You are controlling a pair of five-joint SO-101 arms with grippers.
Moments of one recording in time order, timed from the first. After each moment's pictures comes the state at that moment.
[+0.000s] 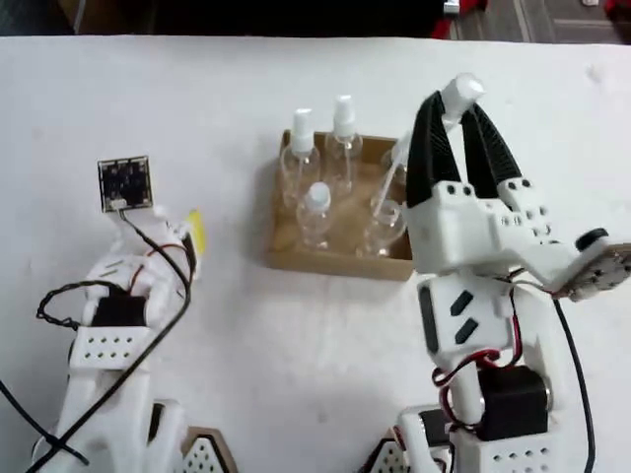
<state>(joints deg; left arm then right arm) -7.4 -49.5 70.2 29.2 9.8 -10.8 -70.5 39.2 26.6 -17.4</state>
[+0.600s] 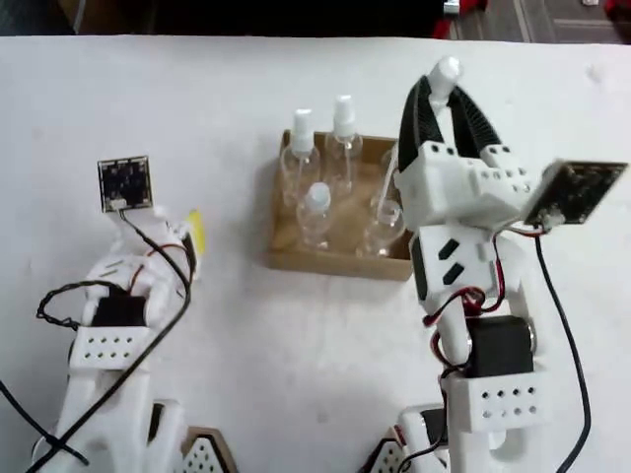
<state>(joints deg) -7.4 -49.5 70.2 29.2 9.8 -9.3 -60.1 39.2 22.5 -15.6</state>
